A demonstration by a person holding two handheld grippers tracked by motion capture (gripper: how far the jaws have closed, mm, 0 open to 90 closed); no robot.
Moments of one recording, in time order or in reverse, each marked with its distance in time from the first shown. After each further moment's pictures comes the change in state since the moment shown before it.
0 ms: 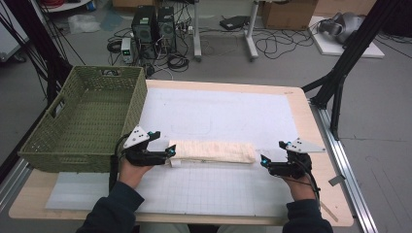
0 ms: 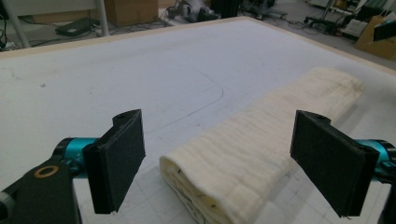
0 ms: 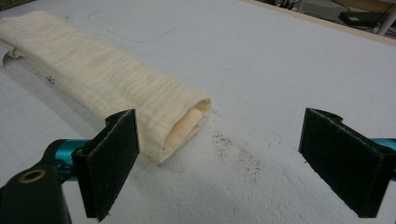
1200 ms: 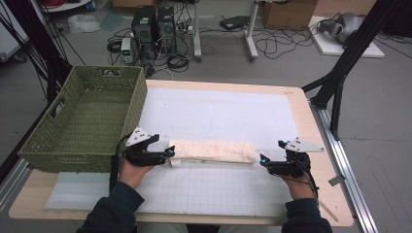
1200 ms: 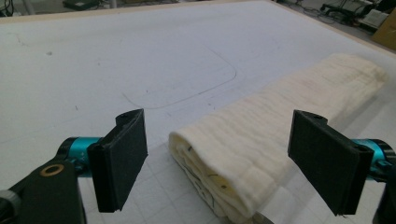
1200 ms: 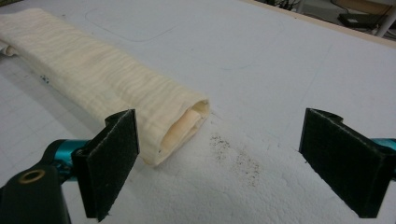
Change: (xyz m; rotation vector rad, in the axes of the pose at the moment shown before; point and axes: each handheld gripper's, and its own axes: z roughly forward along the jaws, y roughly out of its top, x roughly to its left) left arm 0.002 -0.004 0.005 0.078 0.052 -0.063; right arm -0.001 -0.001 0.004 0.000 -0.006 -0.016
